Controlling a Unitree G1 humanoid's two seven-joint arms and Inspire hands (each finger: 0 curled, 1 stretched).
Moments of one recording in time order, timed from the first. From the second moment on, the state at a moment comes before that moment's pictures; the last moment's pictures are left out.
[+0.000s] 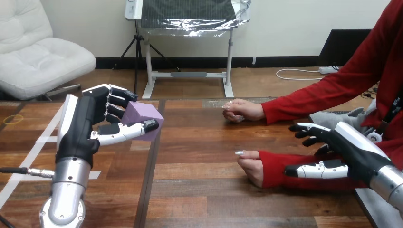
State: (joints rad) left arm -0.14 0.29 0.05 0.24 0.12 -0.24 0.05; right arm -0.25 -0.62 0.02 0.64 -0.35 -0.48 0.29
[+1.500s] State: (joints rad) left arm -0.17 0.27 0.05 0.28 0.11 -0.27 0.01; right arm -0.37 -0.64 0.15 0.73 -0.51 -0.44 0.27
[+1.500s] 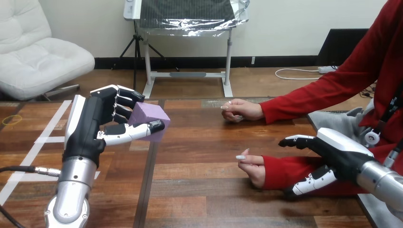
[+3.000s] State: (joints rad) left arm -0.17 0.27 0.06 0.28 0.11 -0.27 0.01; right arm -0.49 -0.63 0.28 0.85 -0.64 -0.39 0.17
